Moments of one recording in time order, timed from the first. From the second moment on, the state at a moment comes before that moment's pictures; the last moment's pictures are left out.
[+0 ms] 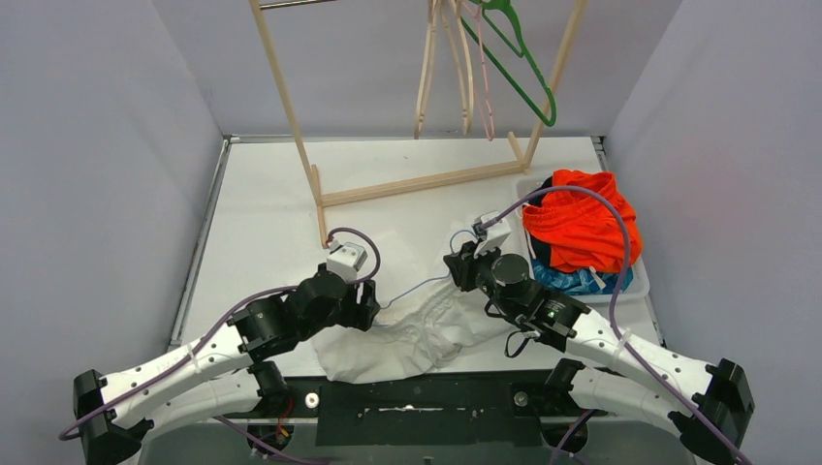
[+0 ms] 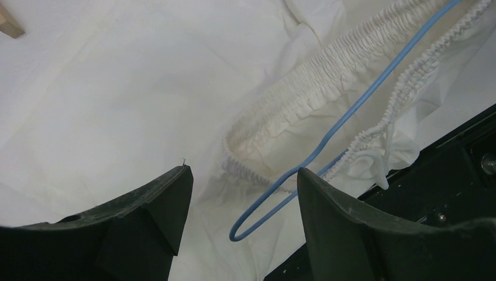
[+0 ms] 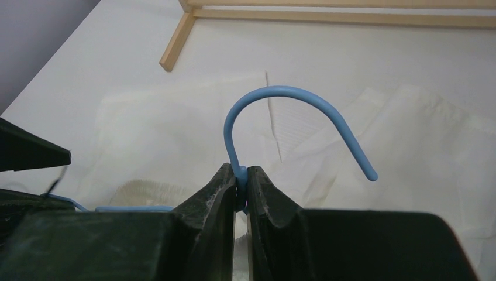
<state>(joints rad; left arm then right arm) -1.02 0.79 0.68 -0.54 -0.33 -0.52 0.90 0.90 0.62 -0.01 0.30 0.34</state>
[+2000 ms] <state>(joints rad) -1.02 0.86 0.73 -0.52 -0.05 -0.46 0.79 1.13 0.70 -0.08 0.33 0.51</state>
